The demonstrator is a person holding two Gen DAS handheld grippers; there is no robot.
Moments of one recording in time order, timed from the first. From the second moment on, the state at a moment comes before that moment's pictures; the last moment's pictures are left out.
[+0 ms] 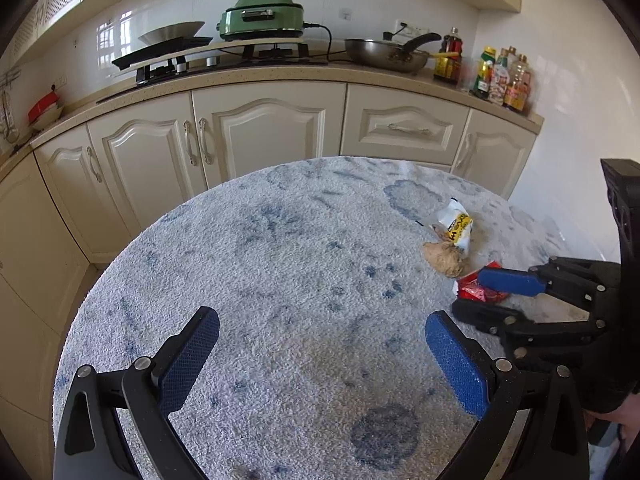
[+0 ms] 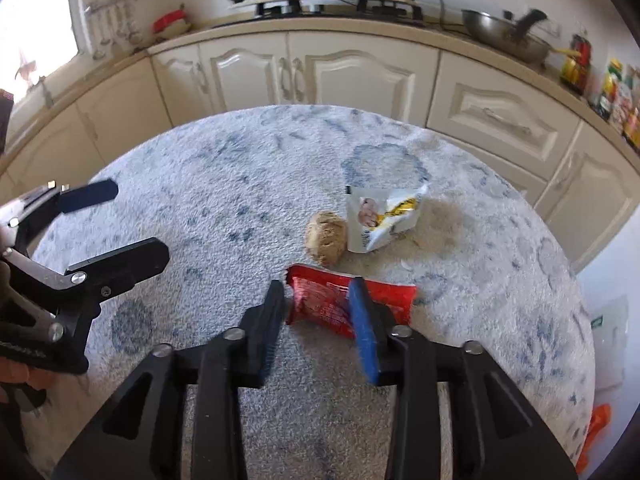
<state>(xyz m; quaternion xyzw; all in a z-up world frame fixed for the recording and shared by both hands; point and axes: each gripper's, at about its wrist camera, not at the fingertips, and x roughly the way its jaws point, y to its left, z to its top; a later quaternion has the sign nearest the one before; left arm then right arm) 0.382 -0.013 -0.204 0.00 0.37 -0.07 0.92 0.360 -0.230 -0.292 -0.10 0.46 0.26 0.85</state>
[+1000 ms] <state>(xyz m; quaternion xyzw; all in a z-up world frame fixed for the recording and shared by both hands) 0.408 -0.039 -0.193 0.04 0.38 -0.08 0.92 0.430 -0.247 -0.293 -0.05 0.47 0.20 0.86</state>
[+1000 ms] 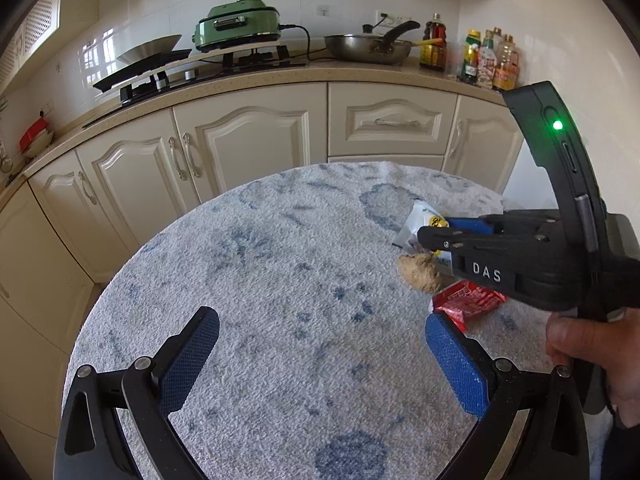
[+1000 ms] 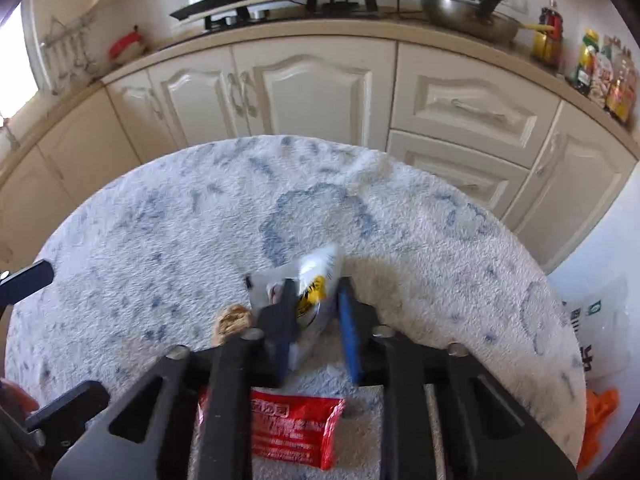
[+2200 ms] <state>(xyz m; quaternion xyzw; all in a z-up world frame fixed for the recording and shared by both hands) 0.420 -0.086 -0.197 0.01 0.39 -0.15 0.91 0.327 -0.367 -0.258 0.05 0.44 0.16 0.88</state>
